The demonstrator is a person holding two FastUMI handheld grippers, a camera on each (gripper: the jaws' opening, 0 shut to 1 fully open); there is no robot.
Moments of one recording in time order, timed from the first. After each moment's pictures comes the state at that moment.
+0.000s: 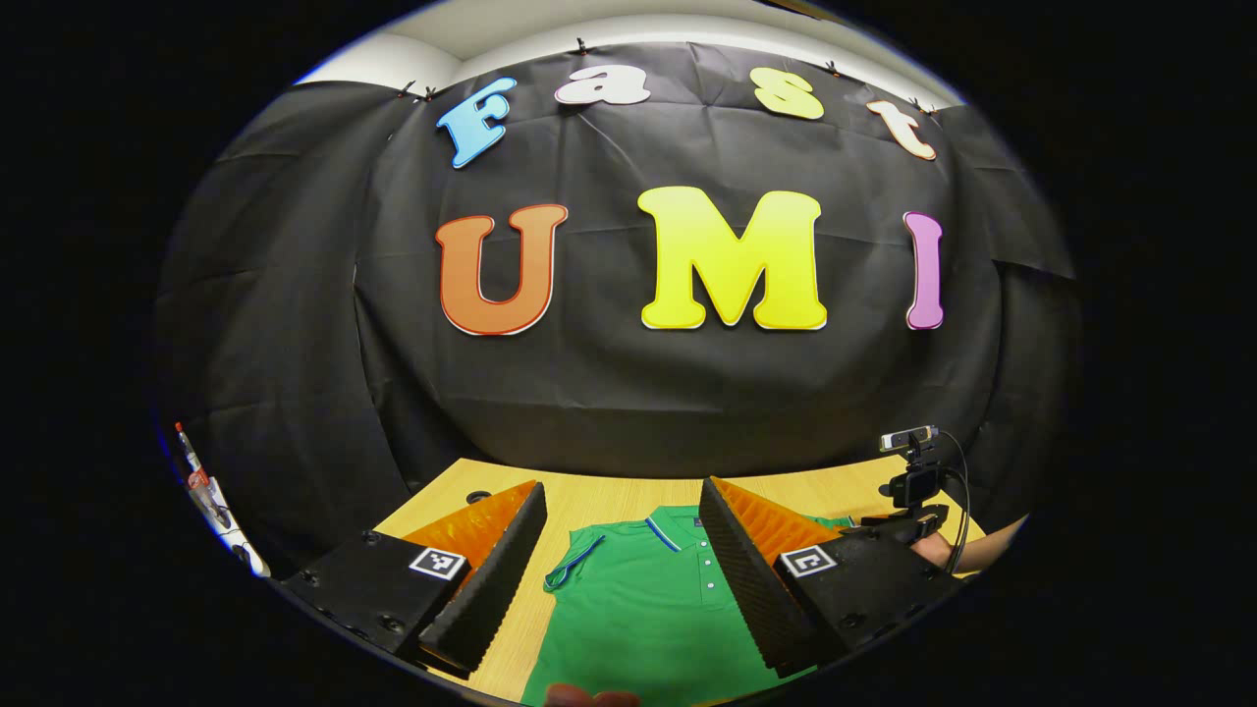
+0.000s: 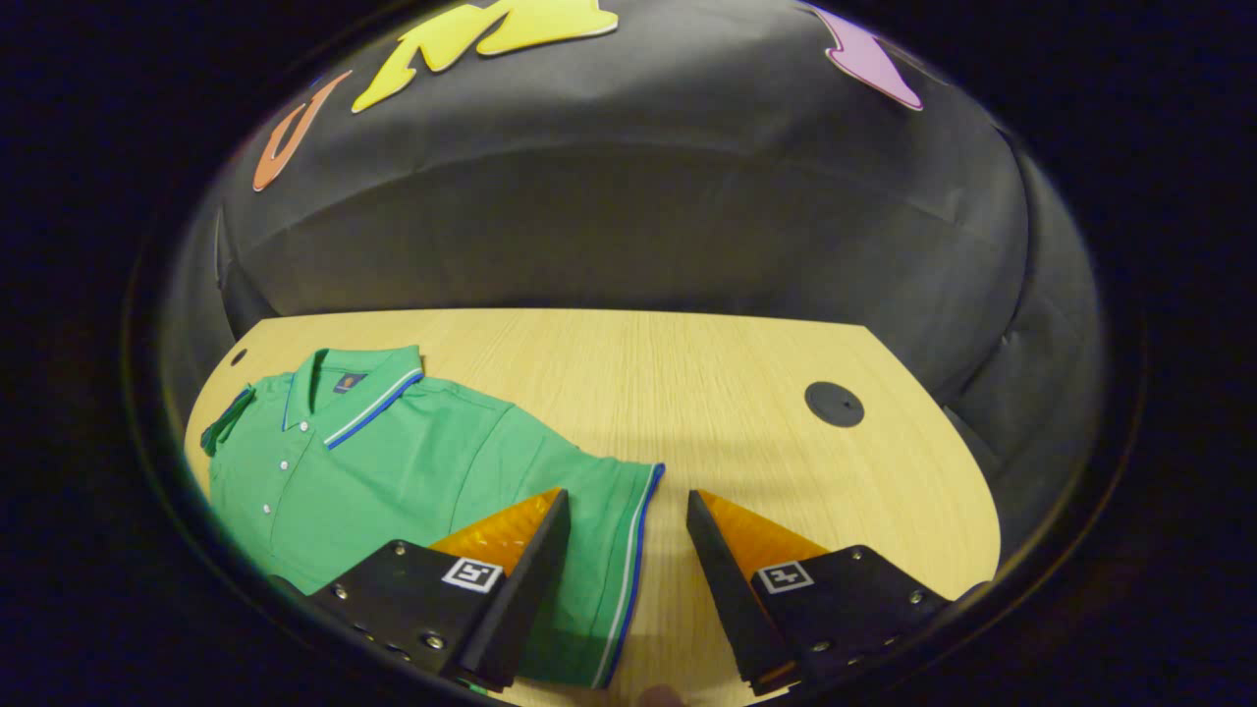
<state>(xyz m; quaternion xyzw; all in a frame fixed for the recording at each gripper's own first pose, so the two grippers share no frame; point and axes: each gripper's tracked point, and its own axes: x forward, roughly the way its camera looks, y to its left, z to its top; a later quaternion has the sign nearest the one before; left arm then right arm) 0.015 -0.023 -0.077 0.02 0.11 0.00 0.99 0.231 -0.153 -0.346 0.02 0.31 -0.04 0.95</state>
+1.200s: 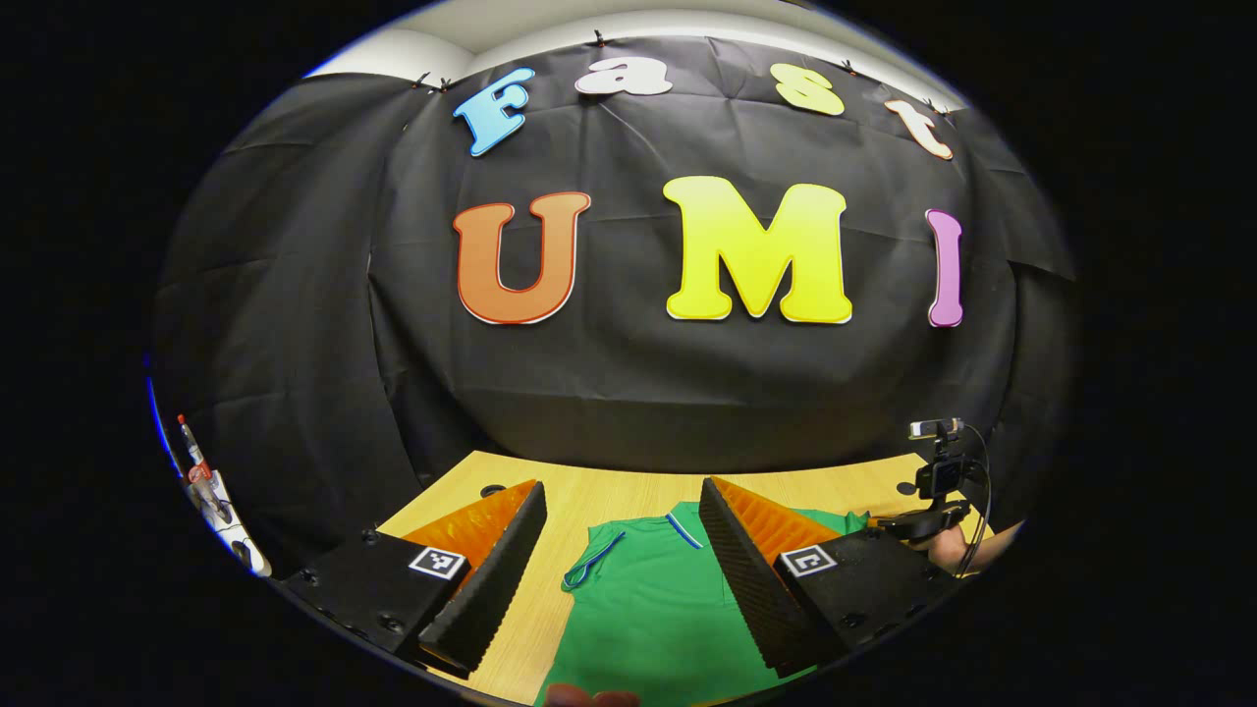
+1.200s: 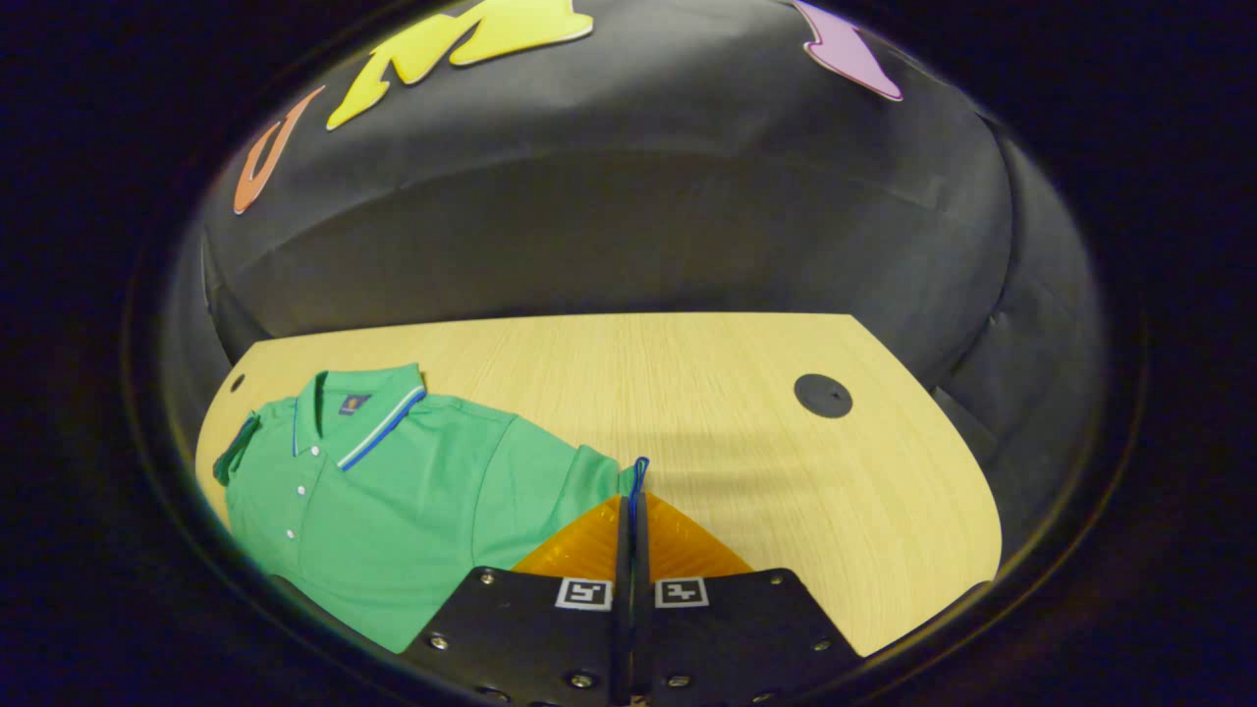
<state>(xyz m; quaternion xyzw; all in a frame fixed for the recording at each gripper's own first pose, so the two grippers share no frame) 0.024 0.006 -0.088 0.01 0.12 0.02 0.99 0.226 -0.151 -0.319 0.04 0.31 -0.06 0.95</state>
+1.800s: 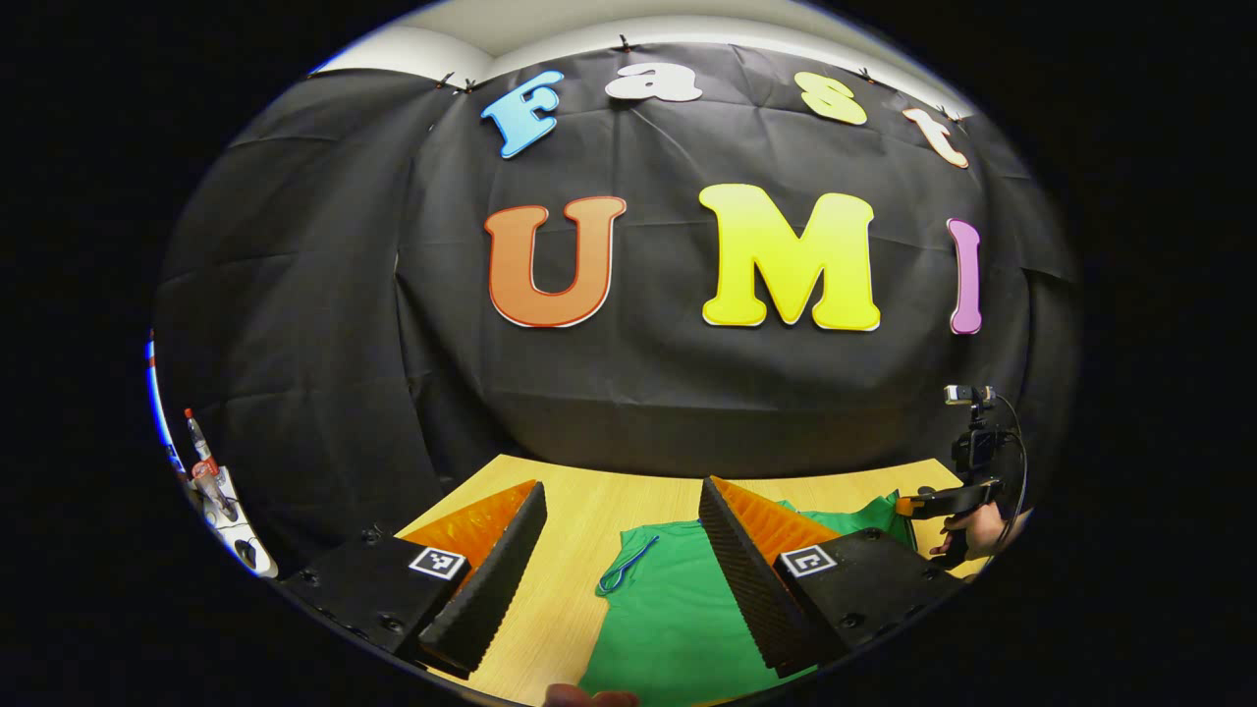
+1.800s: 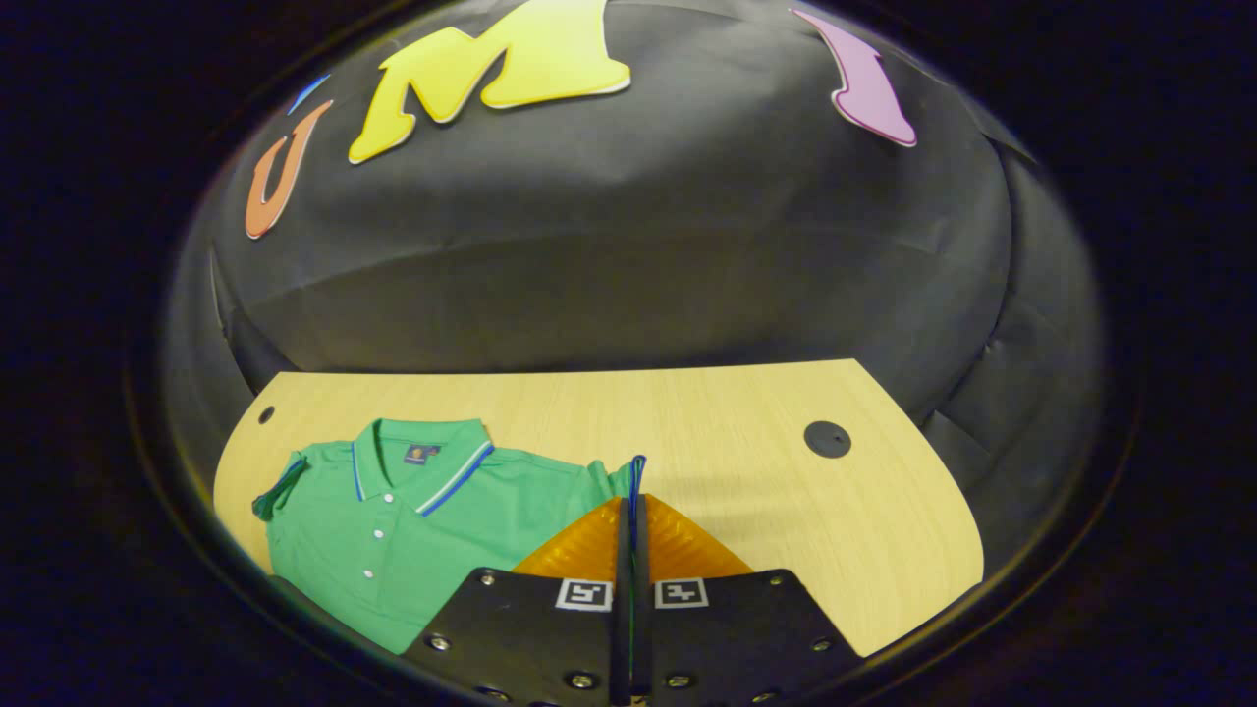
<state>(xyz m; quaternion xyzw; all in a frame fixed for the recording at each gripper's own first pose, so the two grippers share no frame) 0.019 0.053 -0.091 0.00 0.10 0.05 0.99 0.220 -0.100 -0.252 0.04 0.28 -0.04 0.96</state>
